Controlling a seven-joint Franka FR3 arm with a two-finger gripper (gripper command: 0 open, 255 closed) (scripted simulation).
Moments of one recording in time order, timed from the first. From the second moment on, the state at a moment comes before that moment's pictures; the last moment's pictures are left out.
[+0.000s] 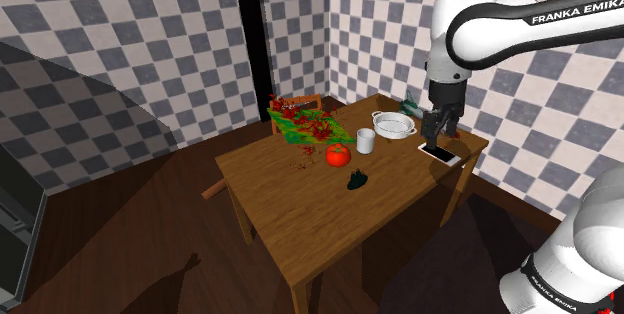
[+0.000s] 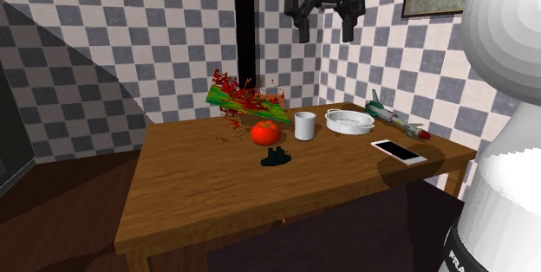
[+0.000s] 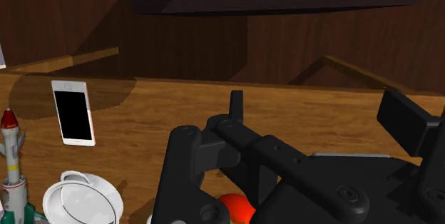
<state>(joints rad) -0.01 -0.61 0.00 -2.53 0.00 1.76 0.00</state>
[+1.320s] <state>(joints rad) -0.03 0.14 -0.02 -2.37 0.00 2.44 -0.05</state>
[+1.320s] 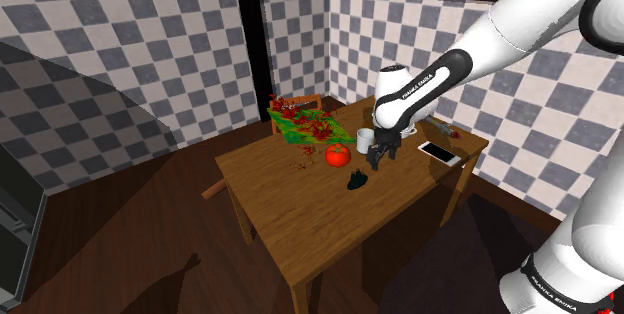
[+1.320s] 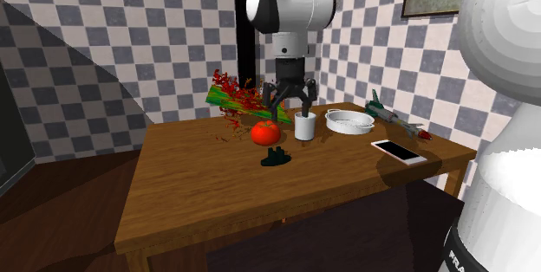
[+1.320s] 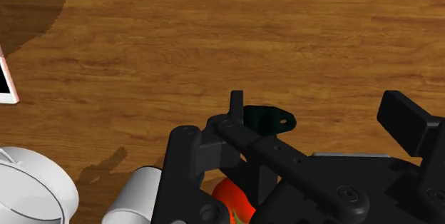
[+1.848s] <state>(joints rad) -0.04 0.45 -0.02 -2.15 0.01 2.58 -0.07</state>
